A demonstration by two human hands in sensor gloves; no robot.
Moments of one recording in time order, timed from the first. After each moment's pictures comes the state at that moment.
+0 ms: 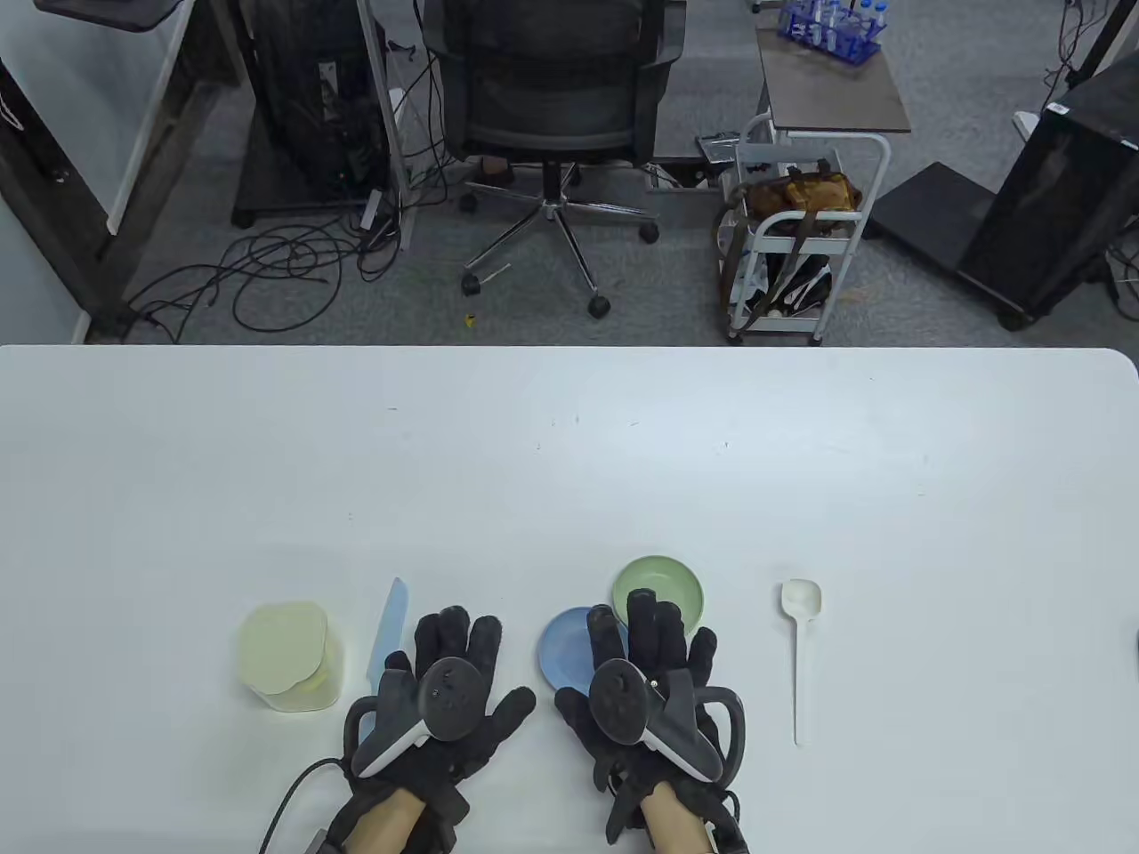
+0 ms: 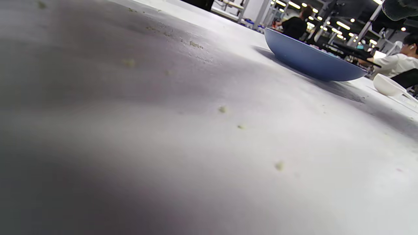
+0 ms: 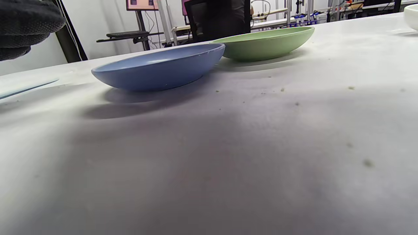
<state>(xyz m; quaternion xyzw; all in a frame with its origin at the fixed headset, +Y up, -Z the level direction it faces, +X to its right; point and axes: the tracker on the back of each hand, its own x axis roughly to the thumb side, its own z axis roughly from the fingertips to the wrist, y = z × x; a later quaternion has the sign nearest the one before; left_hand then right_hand) -0.168 -0.777 -0.227 -0.16 -0.10 0.14 0.97 0.055 -0.752 -0.223 0.07 0.05 0.99 0.12</state>
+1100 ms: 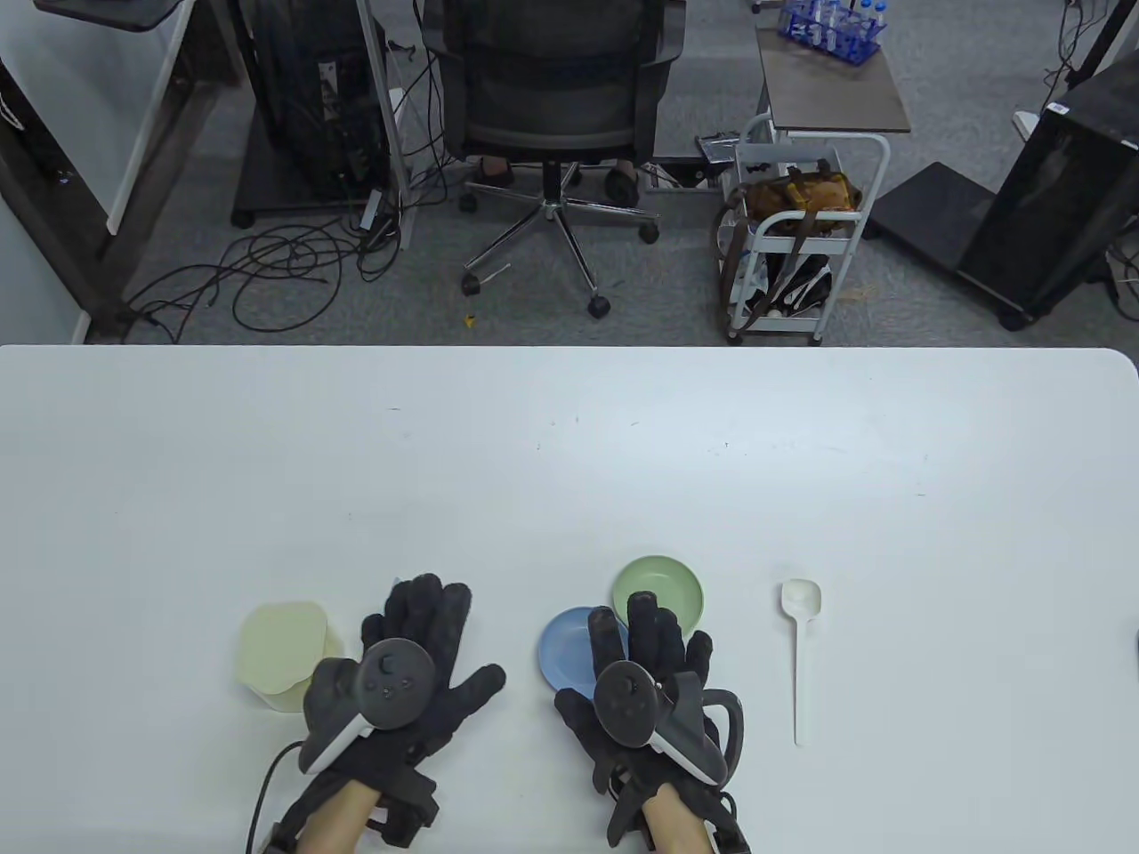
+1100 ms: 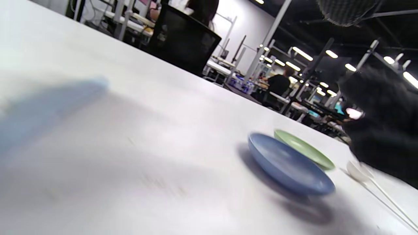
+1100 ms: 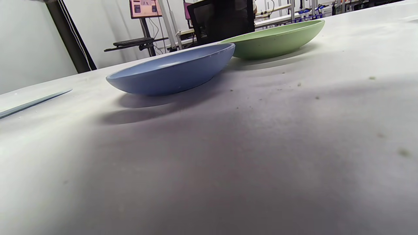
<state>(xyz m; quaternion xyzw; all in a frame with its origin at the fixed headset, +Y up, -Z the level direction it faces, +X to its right) -0.221 -0.697 -0.233 -0.06 -0.08 0.19 0.98 0.055 -0.751 -0.222 0.08 0.05 0.99 0.14</state>
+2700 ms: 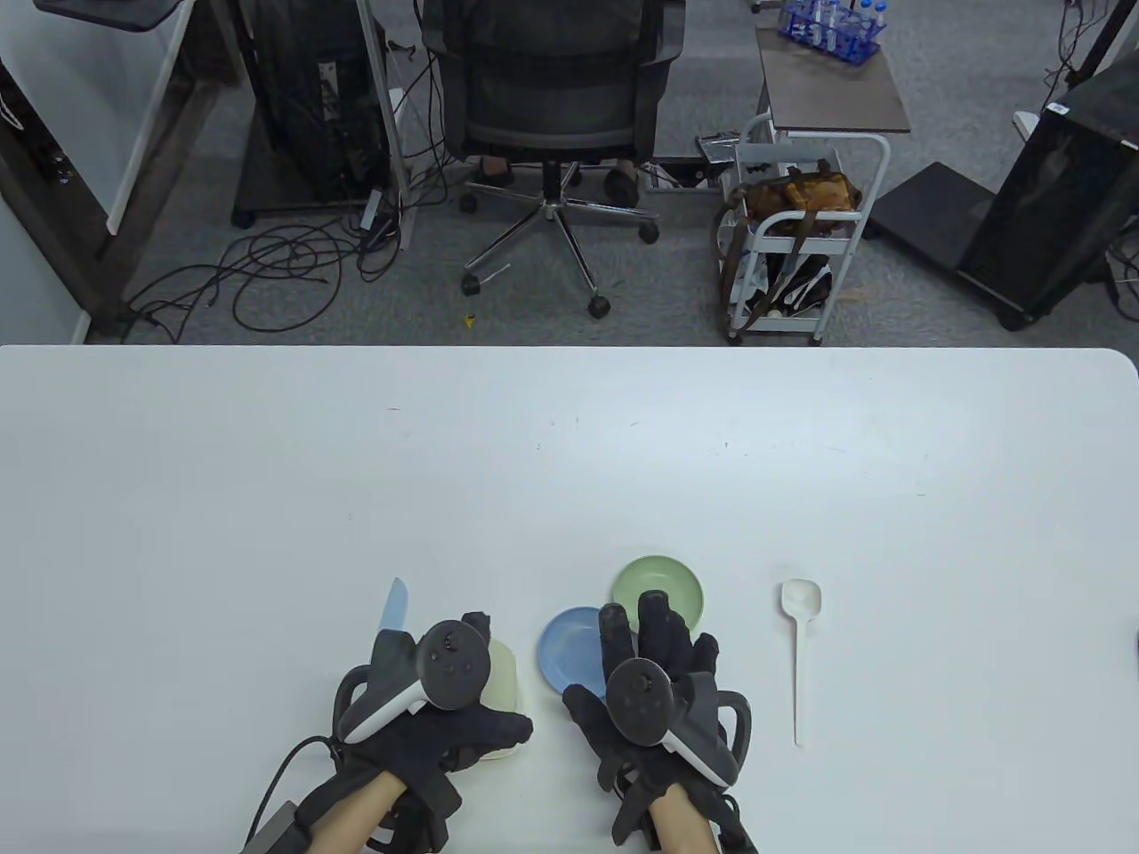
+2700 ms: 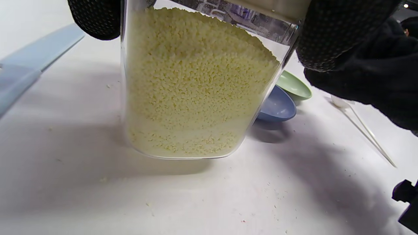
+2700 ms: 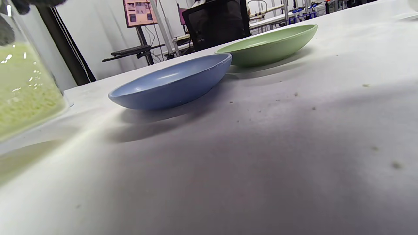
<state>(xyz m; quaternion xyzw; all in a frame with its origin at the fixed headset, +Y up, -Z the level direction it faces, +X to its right) -0.154 -0.707 -0.229 -0.21 -0.11 0.13 0.96 0.065 -0.742 -0.221 0.07 0.04 0.98 0.18</state>
